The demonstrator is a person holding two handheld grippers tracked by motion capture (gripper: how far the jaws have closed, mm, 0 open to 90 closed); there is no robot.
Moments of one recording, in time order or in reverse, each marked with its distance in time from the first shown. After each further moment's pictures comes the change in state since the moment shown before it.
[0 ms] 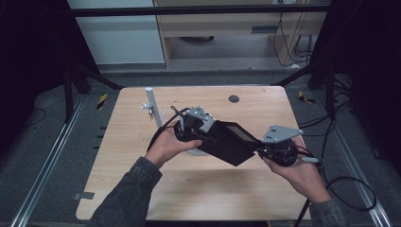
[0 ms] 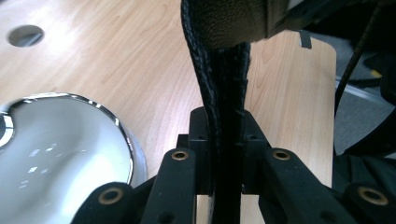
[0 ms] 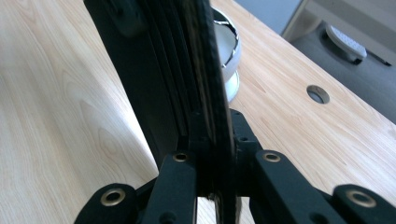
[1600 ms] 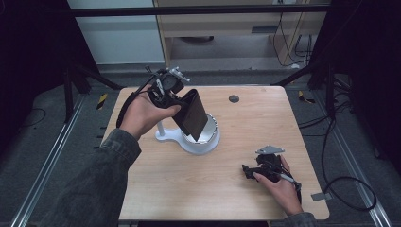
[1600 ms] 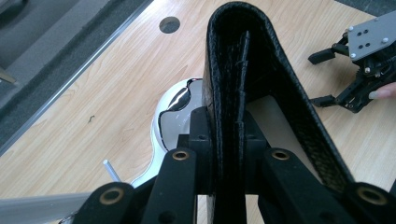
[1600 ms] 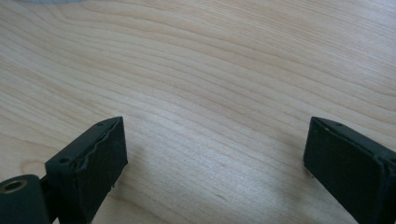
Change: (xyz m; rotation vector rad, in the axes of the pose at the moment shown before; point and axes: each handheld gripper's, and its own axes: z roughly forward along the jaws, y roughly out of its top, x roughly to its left) left arm 0.017 0.054 -0.097 0.154 0.358 -0.065; right arm 0.003 -0.118 0.100 0.211 -0.193 0.433
